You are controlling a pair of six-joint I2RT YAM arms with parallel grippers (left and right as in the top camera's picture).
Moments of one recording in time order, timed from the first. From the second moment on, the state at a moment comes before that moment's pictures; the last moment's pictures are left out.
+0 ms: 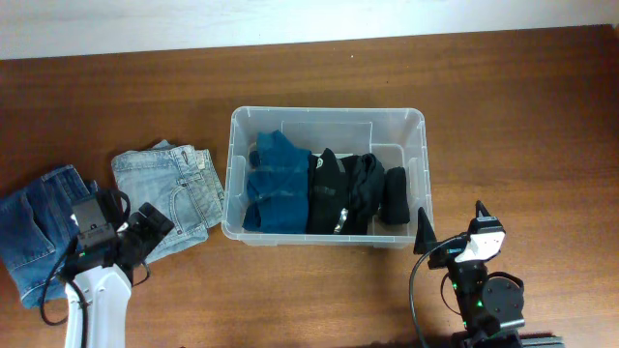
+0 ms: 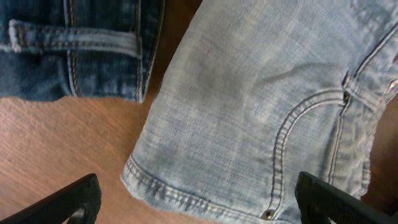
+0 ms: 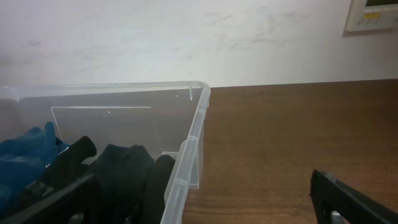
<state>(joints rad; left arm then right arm) 0.33 1.23 0.69 -0.57 -0.01 -0.47 0.10 0.01 0.01 -0.07 0.04 0.08</state>
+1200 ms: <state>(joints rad) 0.34 1.59 0.73 -0.35 0.03 -0.52 0.10 0.01 0.01 -0.07 0.04 0.08</state>
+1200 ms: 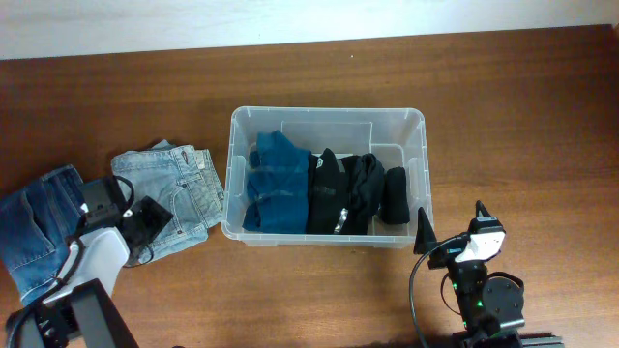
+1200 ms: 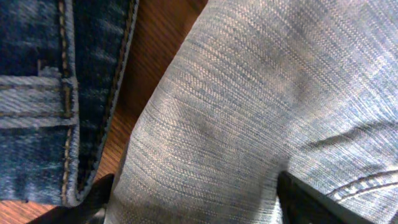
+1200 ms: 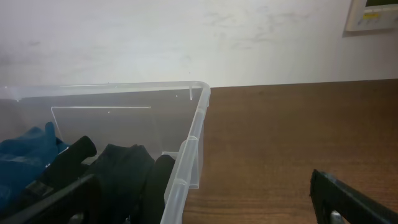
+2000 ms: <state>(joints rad) 0.34 1.56 0.77 -0.47 0.14 -0.51 0.10 0.01 0.01 -0.07 0.04 0.08</state>
